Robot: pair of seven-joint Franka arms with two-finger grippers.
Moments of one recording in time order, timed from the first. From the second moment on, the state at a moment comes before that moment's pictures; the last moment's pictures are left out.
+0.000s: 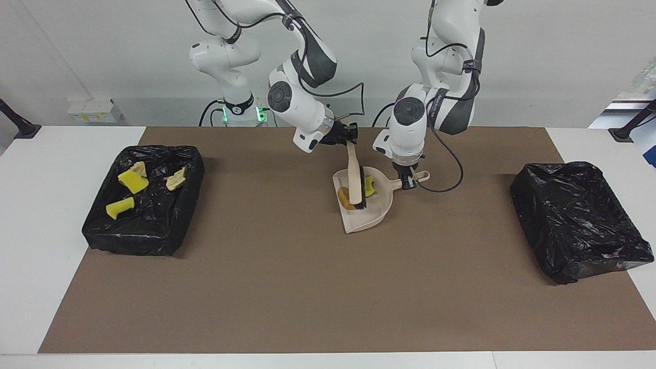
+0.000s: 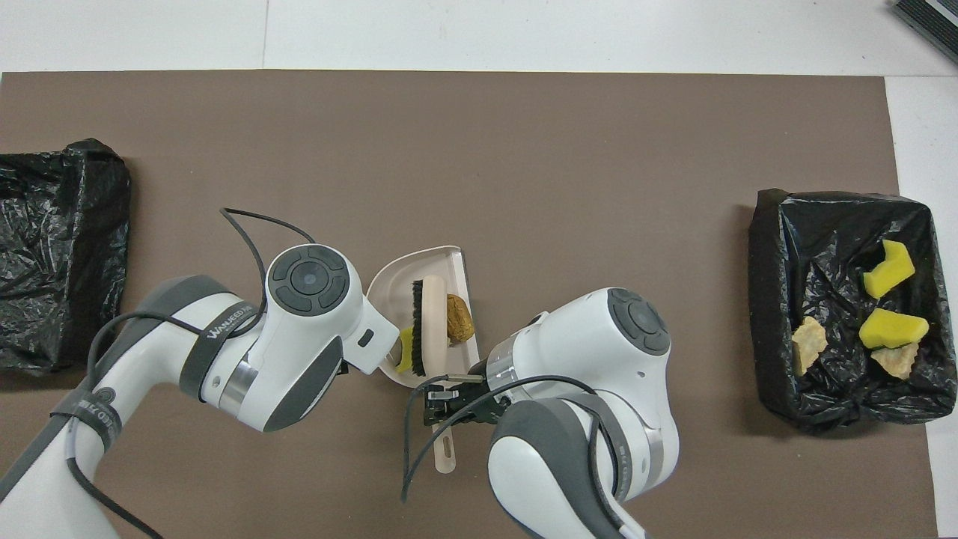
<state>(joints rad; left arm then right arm) -0.45 0.11 -0.07 -2.10 0.13 2.05 0.87 0.37 0.06 0.27 -2.11 0.80 2.09 0.24</state>
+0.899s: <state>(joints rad) -0.38 0.11 -0.07 -2.12 0.11 2.10 1.06 0.26 -0.11 0.26 -2.10 0.34 1.87 0.38</state>
